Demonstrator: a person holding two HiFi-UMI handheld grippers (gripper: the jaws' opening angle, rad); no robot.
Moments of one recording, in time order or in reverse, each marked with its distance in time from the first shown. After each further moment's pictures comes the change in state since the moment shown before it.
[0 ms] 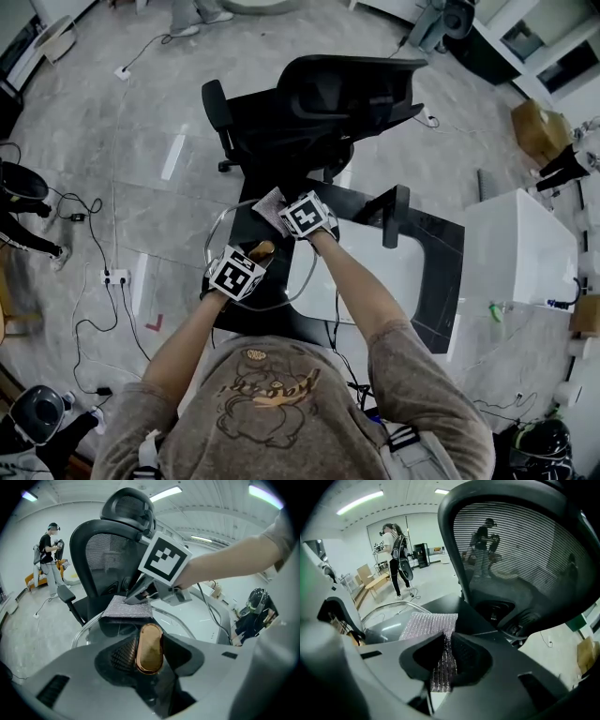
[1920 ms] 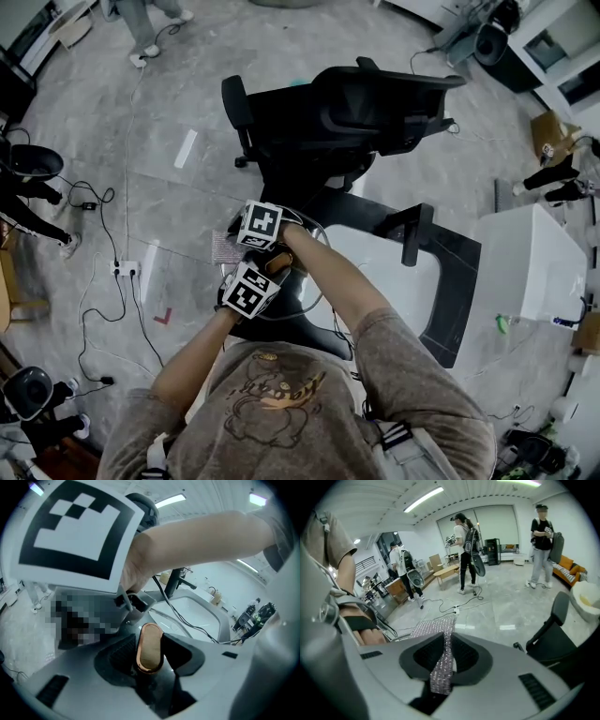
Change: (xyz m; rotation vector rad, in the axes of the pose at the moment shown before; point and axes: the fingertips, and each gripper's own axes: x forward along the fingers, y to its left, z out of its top) left arm 0.001 0.001 0.000 -0.039 -0.089 -0.020; right arm 0.043 0.199 0.069 -0.540 0.049 0.696
